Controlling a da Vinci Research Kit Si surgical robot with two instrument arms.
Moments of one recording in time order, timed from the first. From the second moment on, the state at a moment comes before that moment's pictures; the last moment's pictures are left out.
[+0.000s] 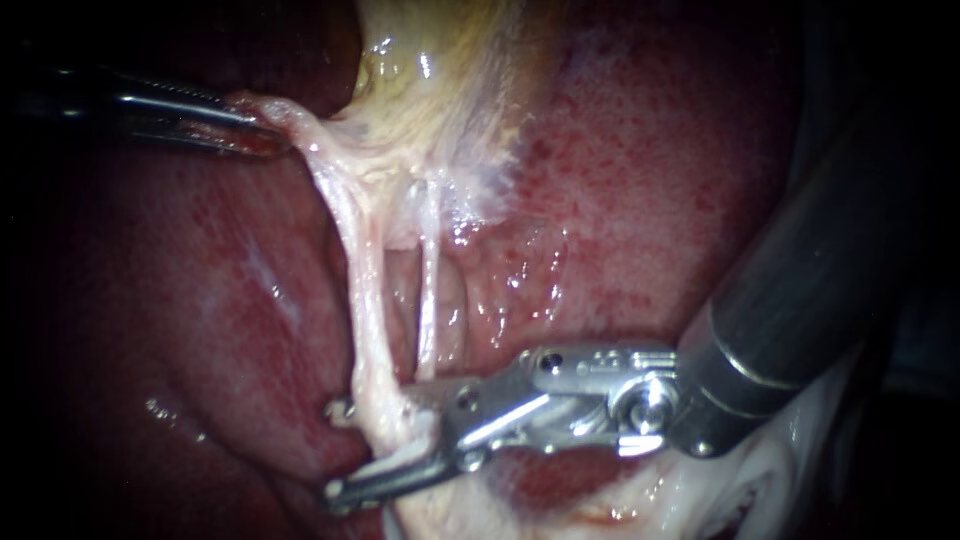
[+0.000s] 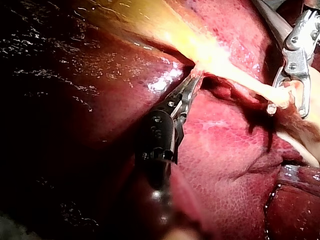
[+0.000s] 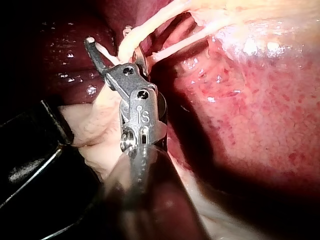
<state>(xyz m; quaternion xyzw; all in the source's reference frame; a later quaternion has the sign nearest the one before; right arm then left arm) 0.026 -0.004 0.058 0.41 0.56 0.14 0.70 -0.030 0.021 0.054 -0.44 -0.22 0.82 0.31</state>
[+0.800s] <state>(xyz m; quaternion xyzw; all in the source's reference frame) 0.024 -0.003 0.059 0.45 0.53 0.18 0.69 -0.031 0.021 0.054 -0.44 -0.22 0.82 0.31</state>
